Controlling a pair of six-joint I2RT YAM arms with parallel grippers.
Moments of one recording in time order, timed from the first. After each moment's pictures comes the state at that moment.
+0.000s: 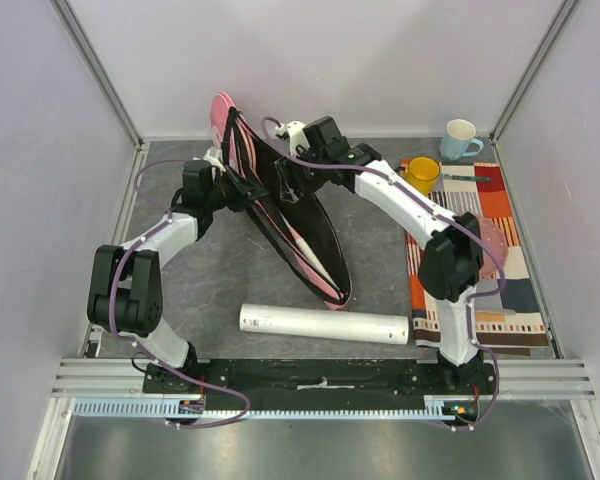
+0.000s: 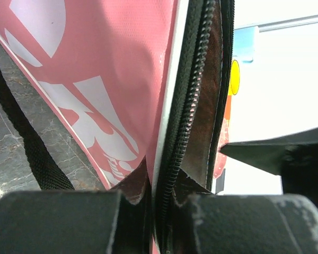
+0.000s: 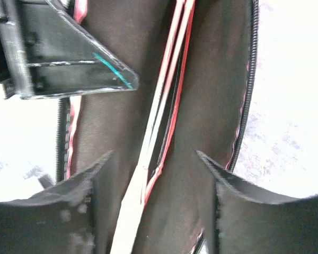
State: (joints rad) left arm -0.16 1.62 0.97 0.21 0.47 -0.92; right arm 0.64 2.08 1.98 -0.64 -0.26 0.04
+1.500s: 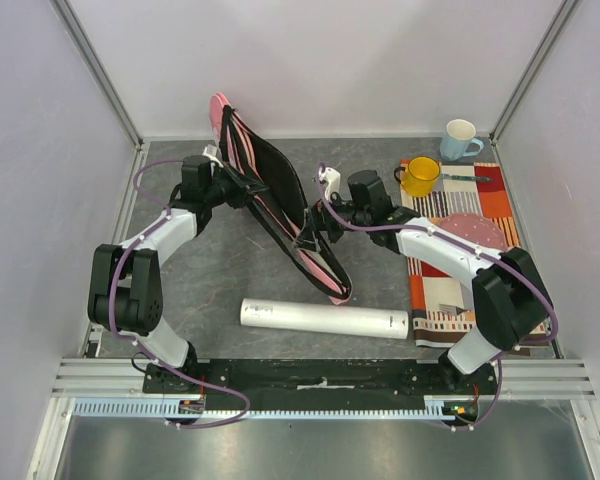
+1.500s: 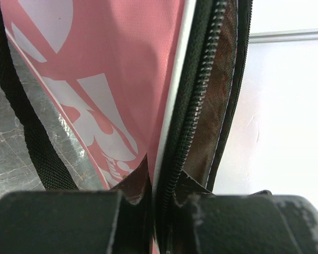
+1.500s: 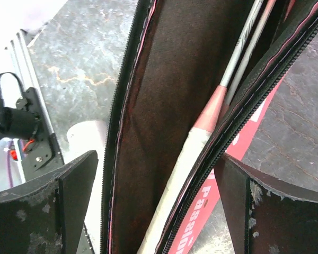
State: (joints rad) left arm -0.15 1.63 1.03 0.15 0.48 -1.00; right arm 0.60 1.59 1.09 -0.01 -0.63 0.20
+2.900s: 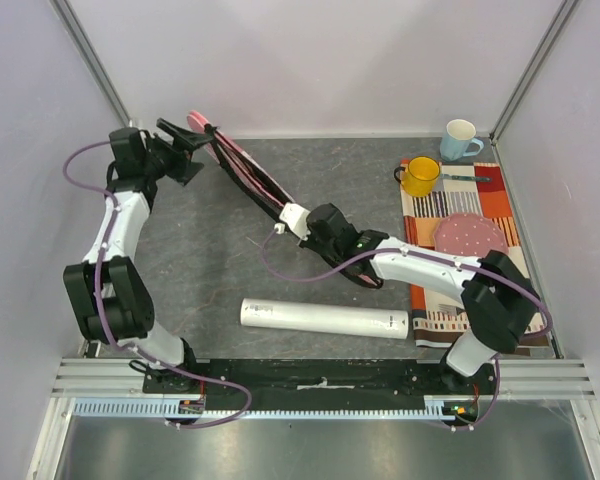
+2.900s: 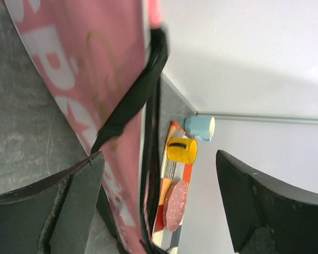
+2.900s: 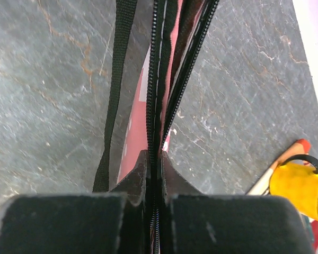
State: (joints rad) left arm 0.15 1.55 1.22 -0.08 0.53 -1.01; right arm 0.88 1.63 1.12 -0.16 0.30 -0.41
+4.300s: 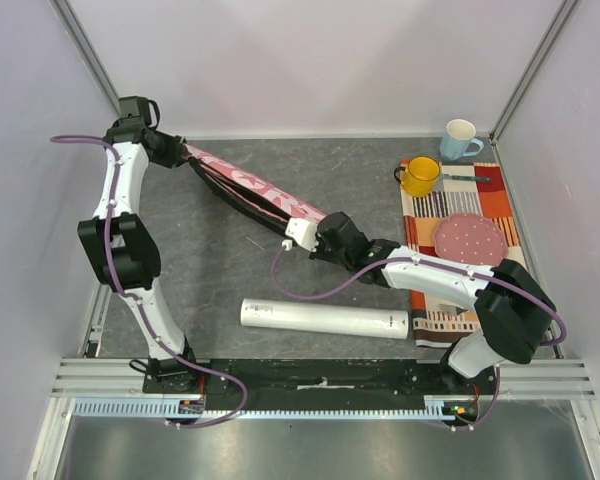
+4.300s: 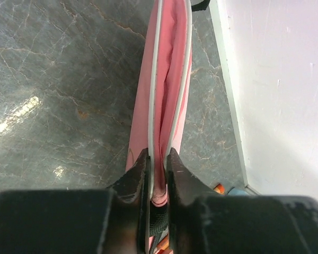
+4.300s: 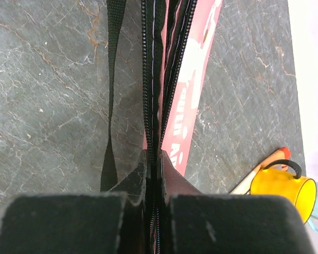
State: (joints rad) left arm 0.16 1.99 1.93 -0.83 0.11 -1.08; right arm 0.88 1.53 0.97 -0.11 0.26 -0.60
